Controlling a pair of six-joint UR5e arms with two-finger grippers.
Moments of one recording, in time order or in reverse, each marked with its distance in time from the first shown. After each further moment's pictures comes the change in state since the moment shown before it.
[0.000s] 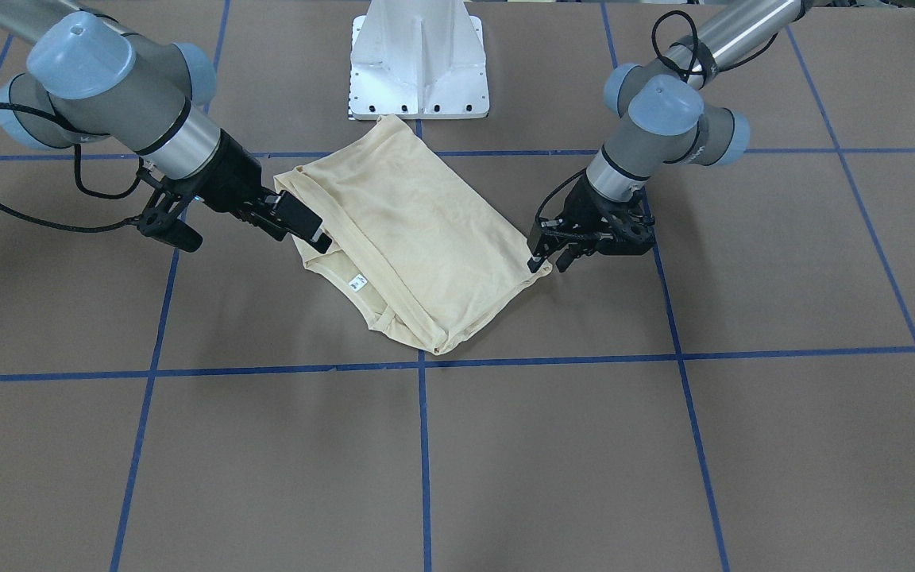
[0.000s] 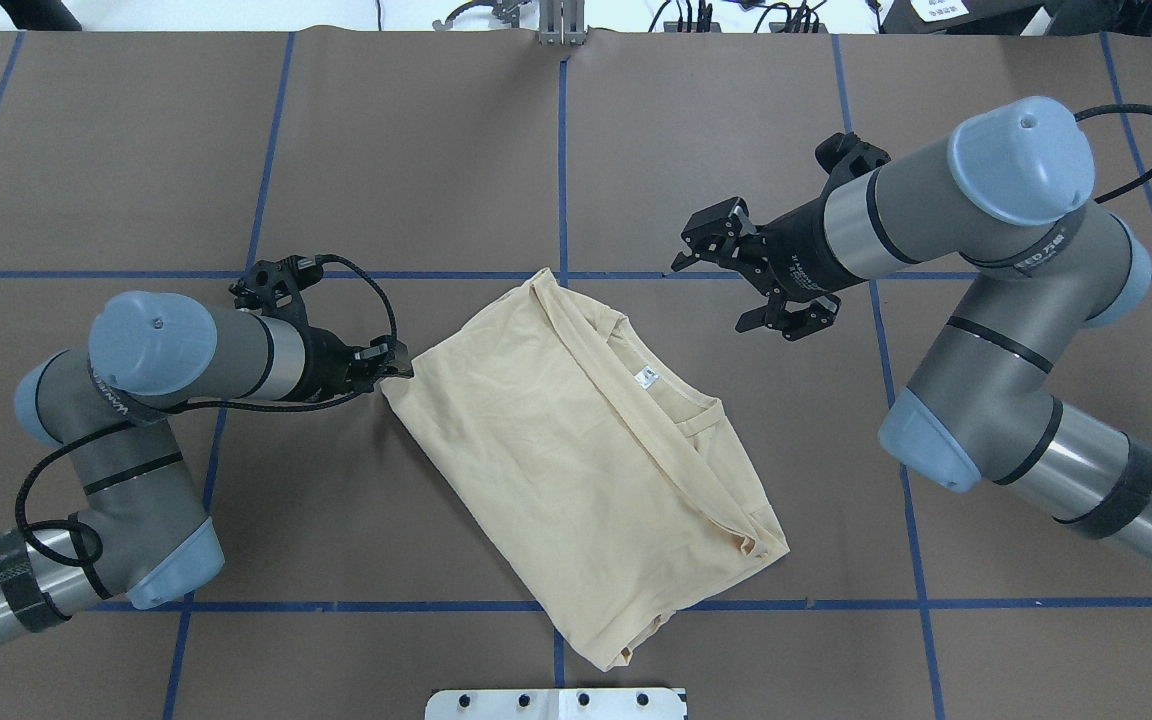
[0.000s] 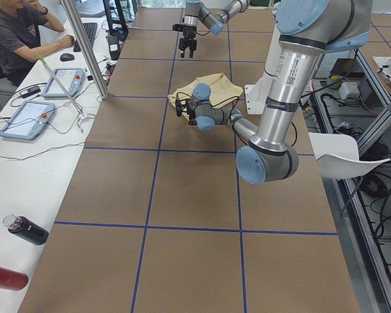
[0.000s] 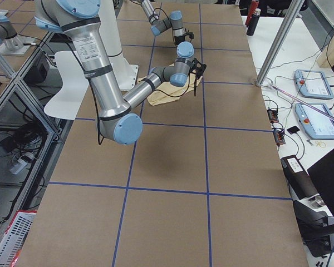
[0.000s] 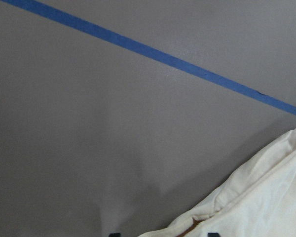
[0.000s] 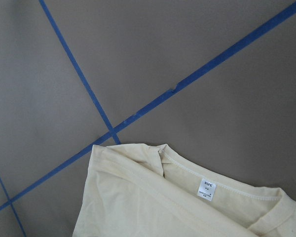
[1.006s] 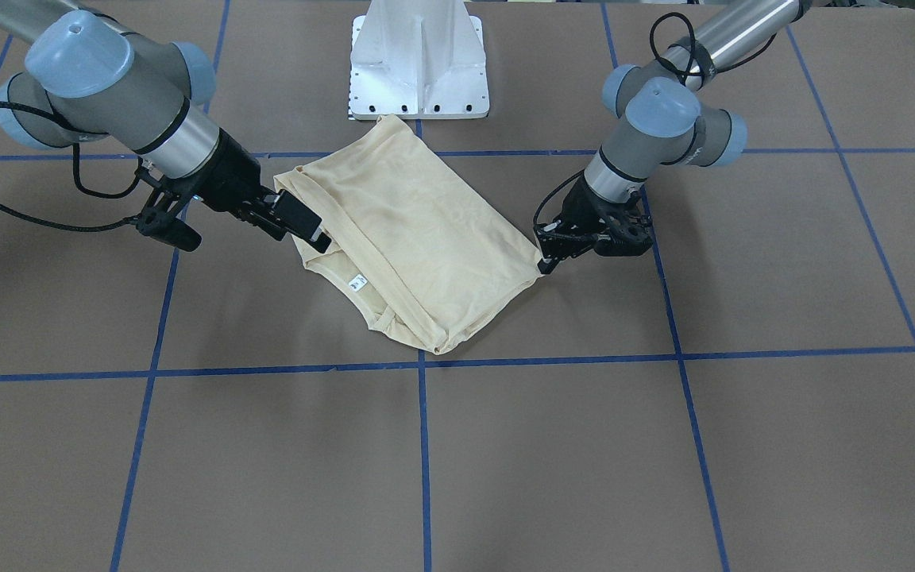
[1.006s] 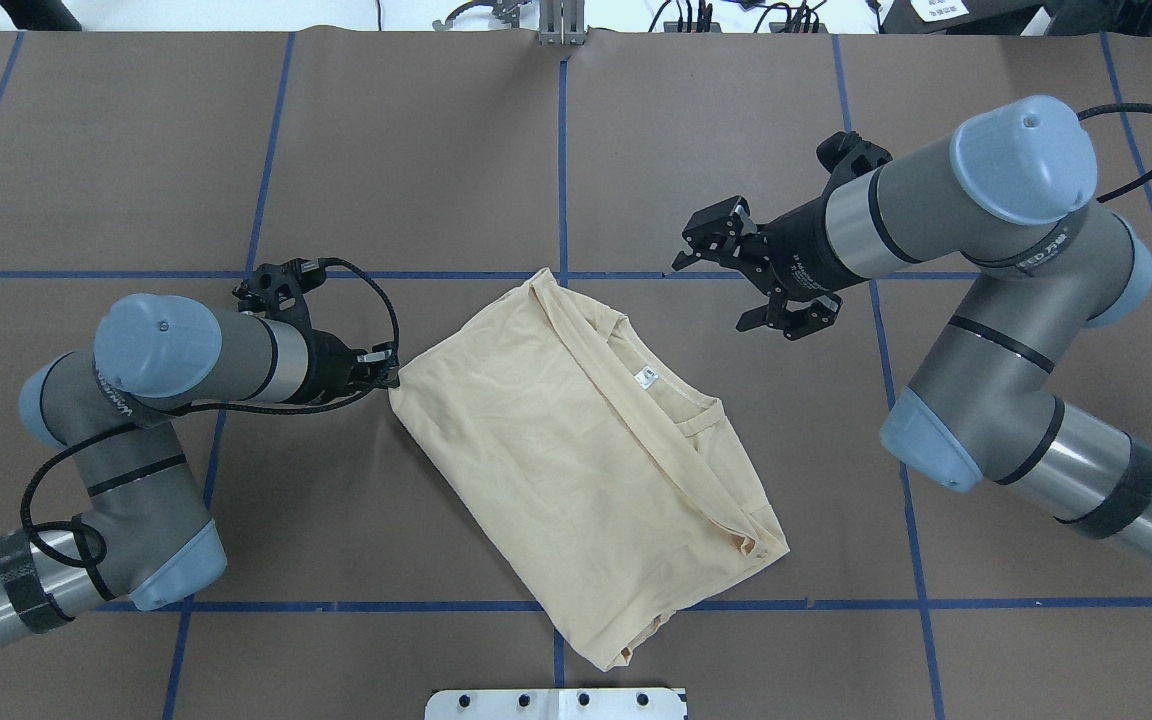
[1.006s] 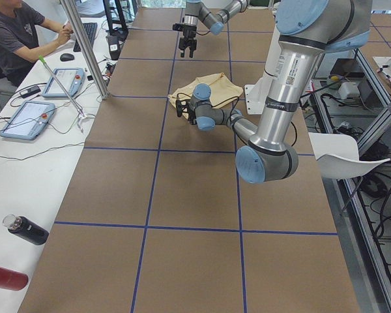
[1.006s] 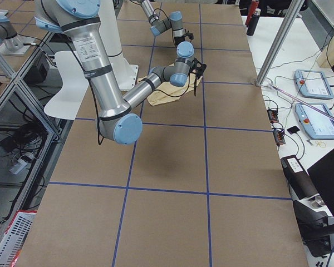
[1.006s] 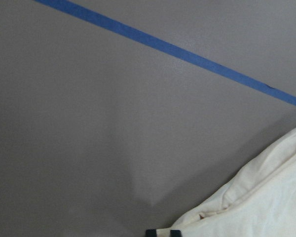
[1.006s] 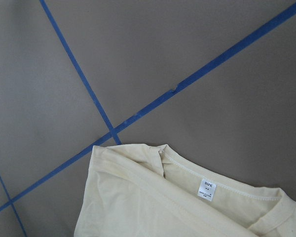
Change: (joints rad) left arm 0.004 -0.005 0.003 0.011 0.000 0.000; right arm 0.001 -0.002 0.002 0.000 0.000 0.000
